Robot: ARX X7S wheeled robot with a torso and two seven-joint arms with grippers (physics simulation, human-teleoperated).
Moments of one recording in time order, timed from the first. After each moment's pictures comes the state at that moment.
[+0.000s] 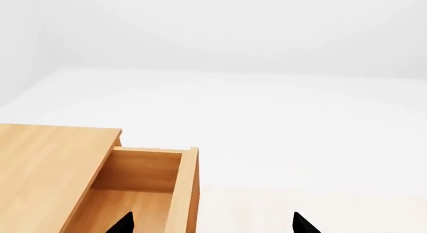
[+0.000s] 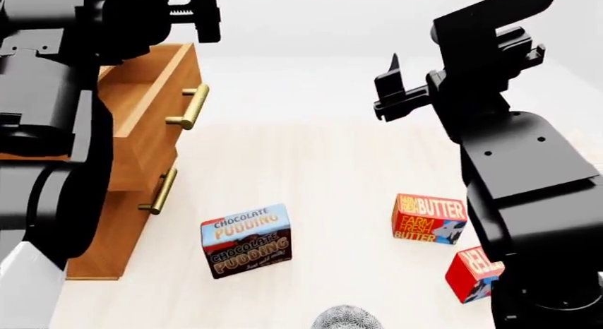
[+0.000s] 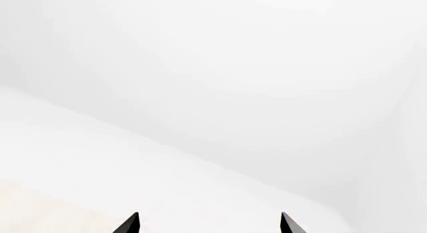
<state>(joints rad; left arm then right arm) -1.78 -0.10 0.17 -1.23 -0.19 -0.80 -0.02 1.01 0.30 -0.30 -0.30 0.08 1.12 -0.01</state>
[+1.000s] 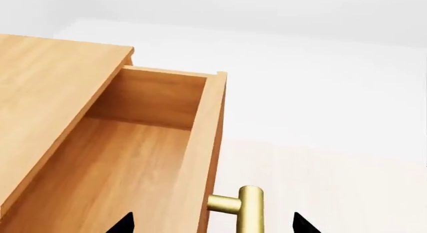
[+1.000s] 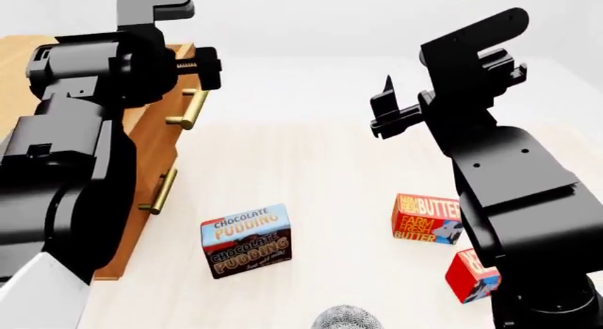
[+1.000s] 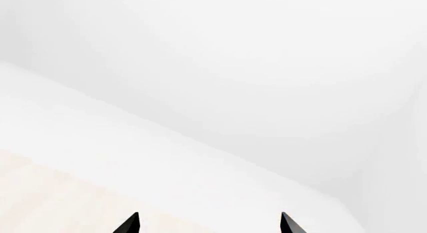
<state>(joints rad) -1.67 -0.09 -0.03 -1.31 -0.01 -0.78 -0.08 0.97 0.32 -0.32 -0.25 0.09 1.07 -0.02</state>
